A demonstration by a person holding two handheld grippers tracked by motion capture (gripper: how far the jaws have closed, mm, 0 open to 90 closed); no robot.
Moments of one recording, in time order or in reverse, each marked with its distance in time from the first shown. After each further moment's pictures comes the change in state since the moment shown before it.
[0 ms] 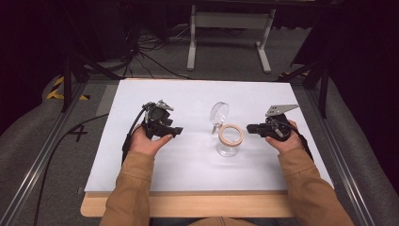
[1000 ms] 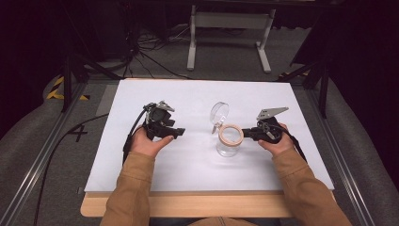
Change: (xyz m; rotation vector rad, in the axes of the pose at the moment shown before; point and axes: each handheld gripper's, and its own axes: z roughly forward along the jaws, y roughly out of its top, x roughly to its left) left arm -0.004 0.000 0.000 -0.015 -0.035 0.014; right arm 0.005 -0.006 0.027 0.030 0.061 0.003
